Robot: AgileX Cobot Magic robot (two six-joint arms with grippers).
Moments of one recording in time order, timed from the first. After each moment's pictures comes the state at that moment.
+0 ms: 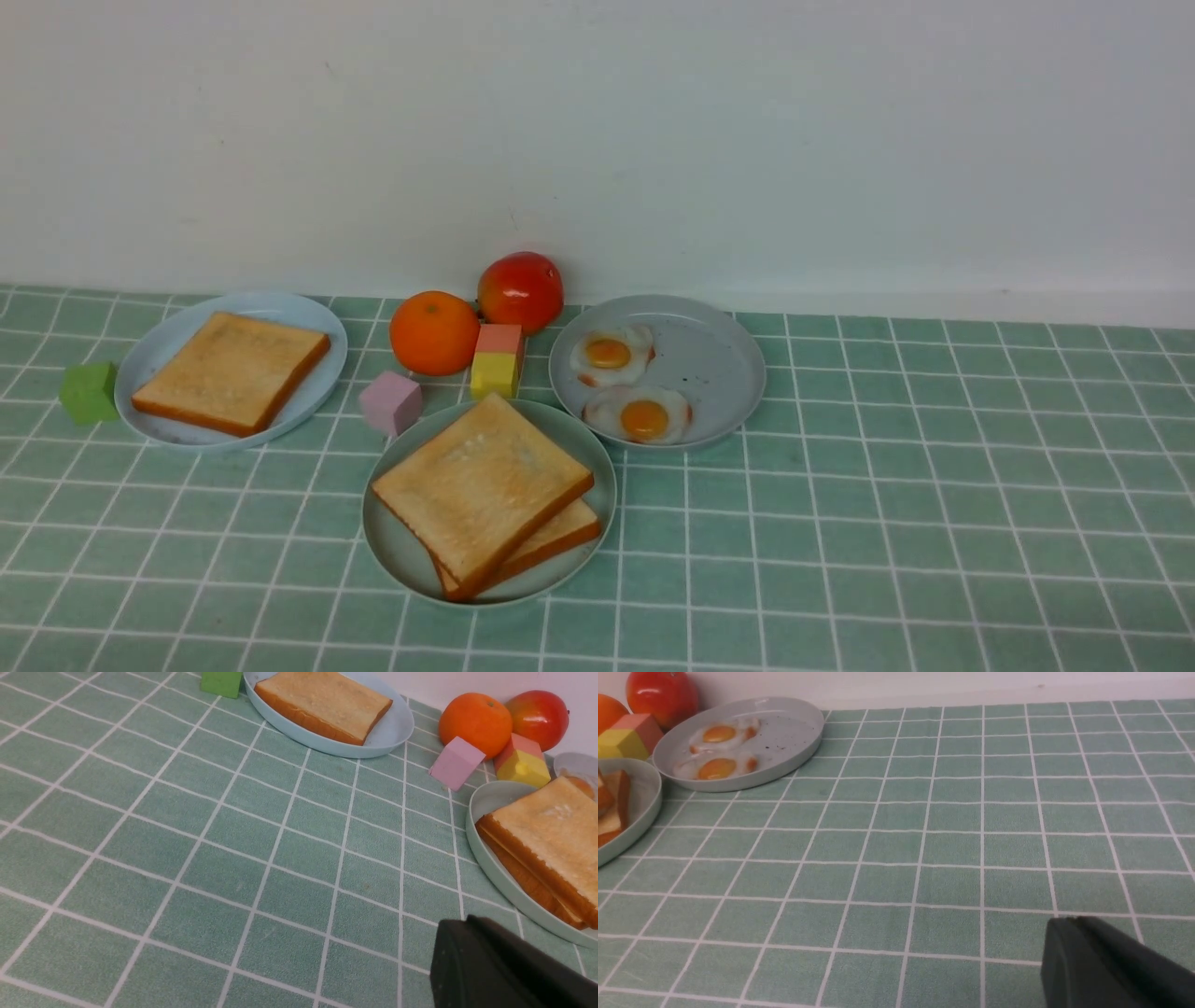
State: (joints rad) right arm 0.17 -0.01 0.02 -0.17 0.38 0.29; left arm -0.03 -0.01 0.03 0.07 0.37 -0.43
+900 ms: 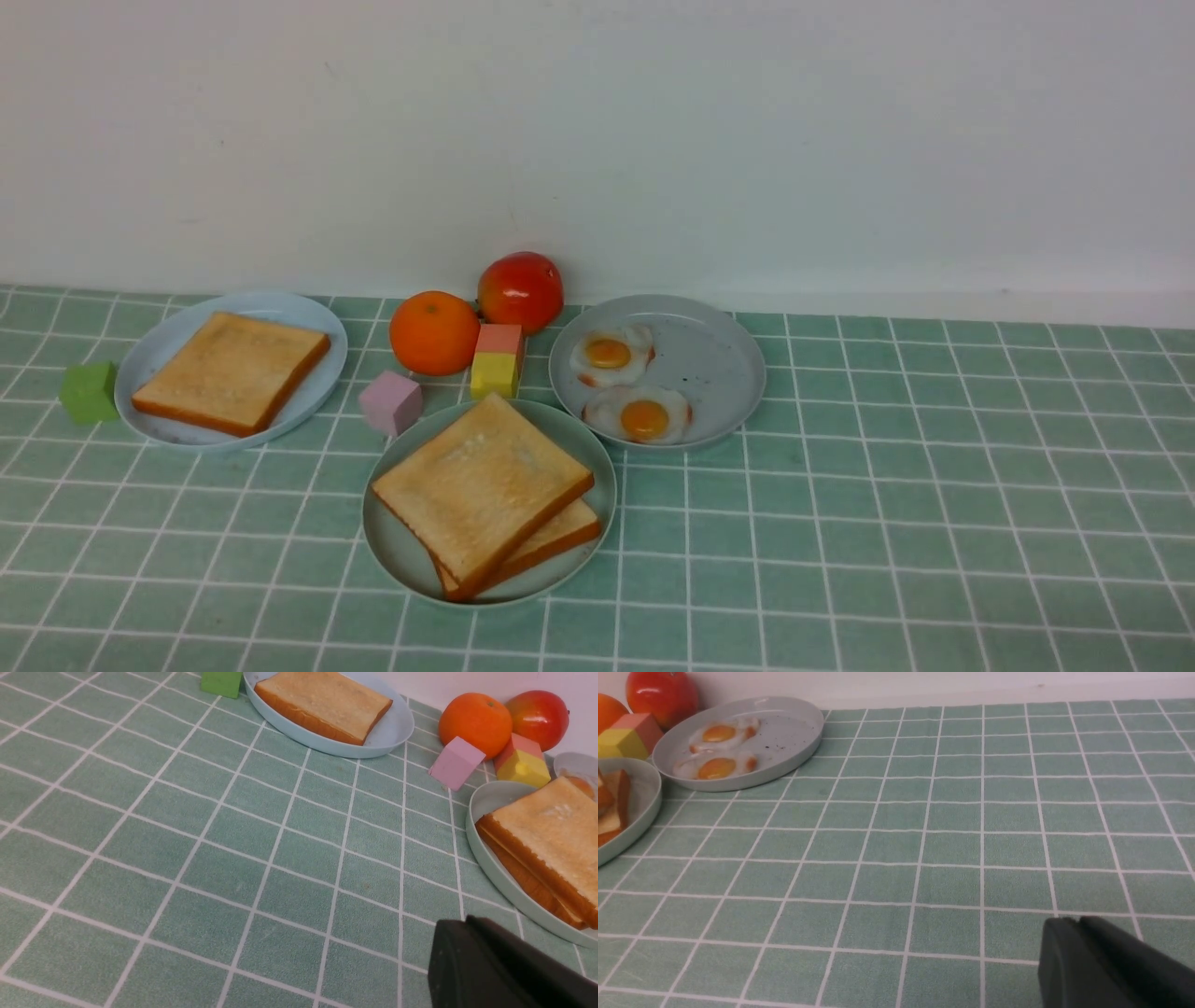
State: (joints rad) right arm 0.17 -0.01 0.02 -0.17 0.38 0.29; left arm -0.03 -0.01 0.03 0.07 0.37 -0.43
